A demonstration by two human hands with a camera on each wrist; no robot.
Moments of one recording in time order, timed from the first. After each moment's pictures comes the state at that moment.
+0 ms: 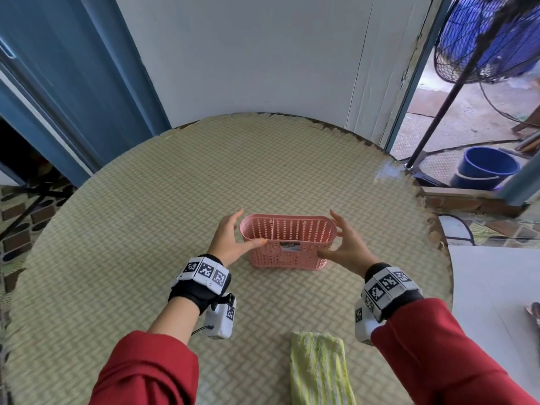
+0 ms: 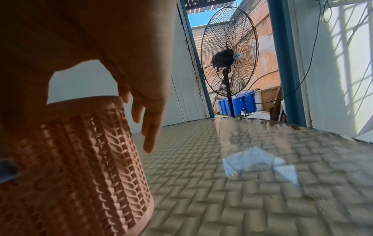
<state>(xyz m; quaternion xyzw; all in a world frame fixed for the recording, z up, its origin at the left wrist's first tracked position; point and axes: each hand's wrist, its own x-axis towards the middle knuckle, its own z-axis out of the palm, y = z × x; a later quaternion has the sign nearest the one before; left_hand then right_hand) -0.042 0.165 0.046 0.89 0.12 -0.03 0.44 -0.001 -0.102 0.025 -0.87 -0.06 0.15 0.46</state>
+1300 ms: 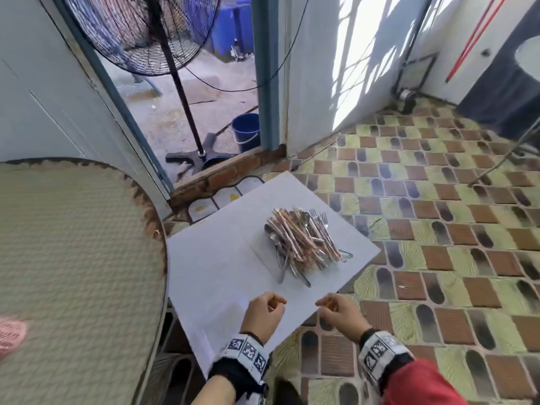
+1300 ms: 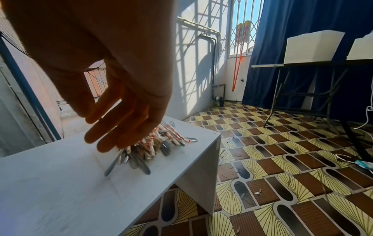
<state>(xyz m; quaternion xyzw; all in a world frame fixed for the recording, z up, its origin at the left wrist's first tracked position) -0.196 -0.437 -0.057 0.85 -0.14 -0.32 0.40 -0.296 -0.607 -0.083 -0.82 0.30 0.12 0.46</state>
